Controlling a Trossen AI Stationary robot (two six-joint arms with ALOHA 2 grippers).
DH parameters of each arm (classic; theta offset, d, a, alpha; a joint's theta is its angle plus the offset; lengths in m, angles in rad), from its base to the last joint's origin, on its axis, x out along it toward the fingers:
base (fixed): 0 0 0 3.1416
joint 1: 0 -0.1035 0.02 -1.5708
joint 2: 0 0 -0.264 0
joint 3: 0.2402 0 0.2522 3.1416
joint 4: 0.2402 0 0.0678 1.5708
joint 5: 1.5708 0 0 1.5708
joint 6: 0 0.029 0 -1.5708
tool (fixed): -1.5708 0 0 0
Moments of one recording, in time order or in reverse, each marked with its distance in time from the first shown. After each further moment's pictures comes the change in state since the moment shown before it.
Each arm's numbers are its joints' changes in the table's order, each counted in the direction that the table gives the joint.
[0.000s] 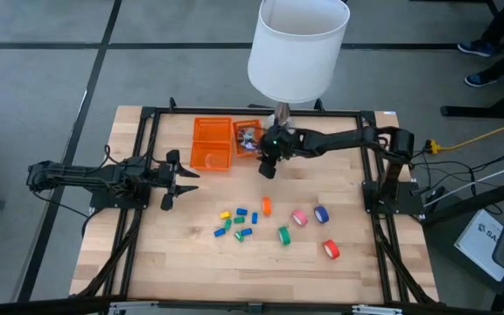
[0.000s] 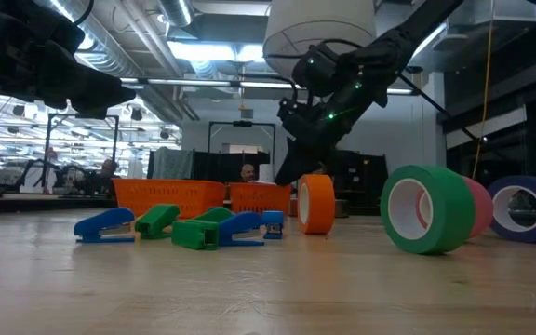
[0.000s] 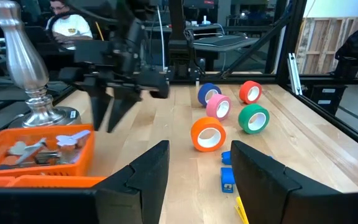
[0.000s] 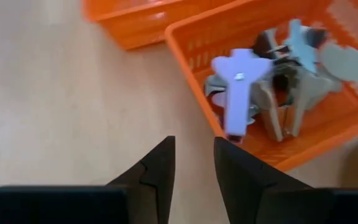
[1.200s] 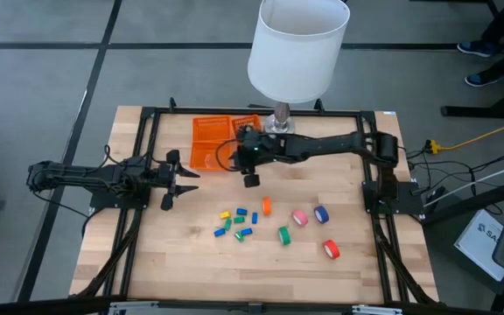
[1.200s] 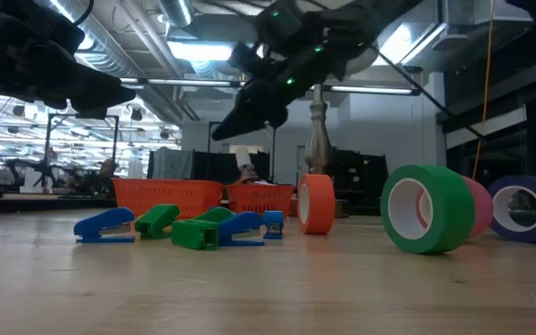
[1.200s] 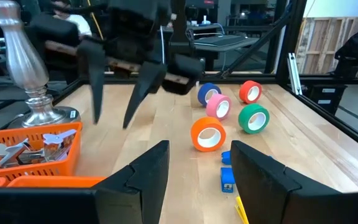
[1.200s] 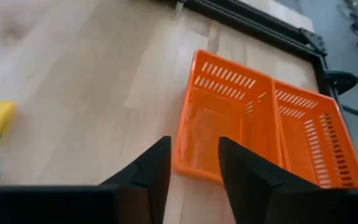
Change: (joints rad) left arm 0.000 0.000 0.000 0.000 0.000 0.000; right arm -0.141 -0.126 0.310 -0.006 0.057 -0.469
